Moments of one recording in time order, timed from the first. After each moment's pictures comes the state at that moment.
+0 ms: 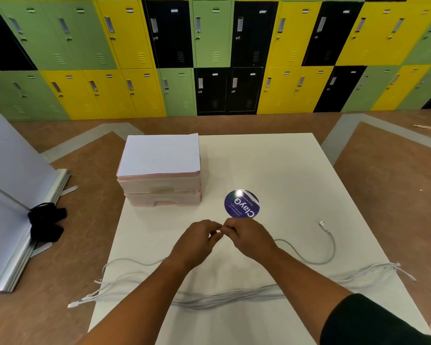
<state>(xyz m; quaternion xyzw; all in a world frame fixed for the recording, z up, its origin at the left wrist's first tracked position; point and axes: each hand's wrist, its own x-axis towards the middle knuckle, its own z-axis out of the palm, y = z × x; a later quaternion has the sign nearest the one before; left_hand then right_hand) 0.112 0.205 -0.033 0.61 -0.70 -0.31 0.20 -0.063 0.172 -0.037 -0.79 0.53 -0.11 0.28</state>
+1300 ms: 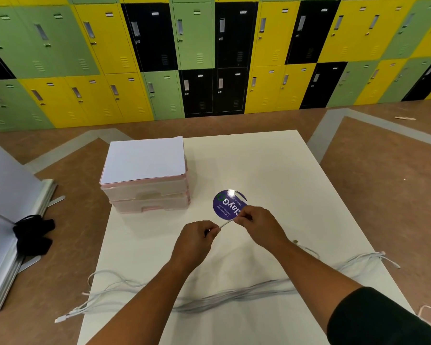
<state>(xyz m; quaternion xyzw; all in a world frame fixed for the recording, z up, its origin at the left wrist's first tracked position) 0.081 0.200 -0.030 0.66 -0.63 -0.33 0.26 -0.114 0.154 -0.033 -0.66 0.63 -0.21 0.35</state>
